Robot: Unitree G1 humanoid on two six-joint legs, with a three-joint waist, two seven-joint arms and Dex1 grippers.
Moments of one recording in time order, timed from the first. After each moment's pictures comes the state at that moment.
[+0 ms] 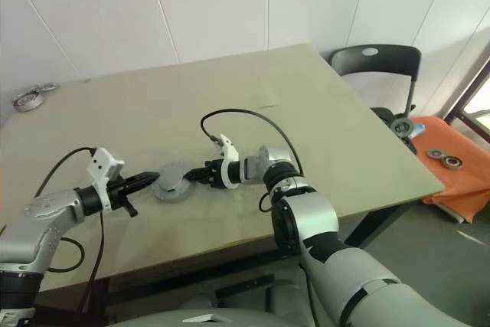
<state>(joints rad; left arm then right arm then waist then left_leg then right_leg) -0.01 0.70 0.20 -0.09 -0.44 0.44 -0.84 -1.05 0.11 -0.17 1.21 0.30 0.91 0.73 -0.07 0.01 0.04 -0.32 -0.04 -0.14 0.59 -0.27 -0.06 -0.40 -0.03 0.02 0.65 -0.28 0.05</state>
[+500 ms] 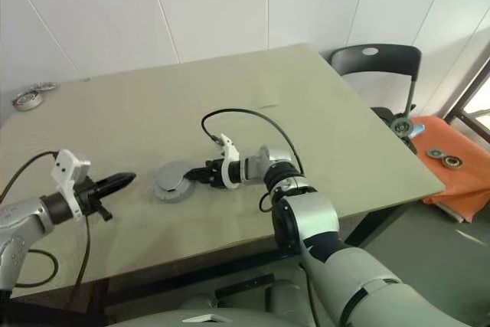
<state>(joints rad) 0.15 0.72 0.34 -0.21 -0.54 0.53 -0.84 -1.05 0.09 -0.18 1.21 0.30 0.95 0.76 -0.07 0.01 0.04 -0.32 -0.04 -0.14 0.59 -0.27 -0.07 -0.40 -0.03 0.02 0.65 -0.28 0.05</state>
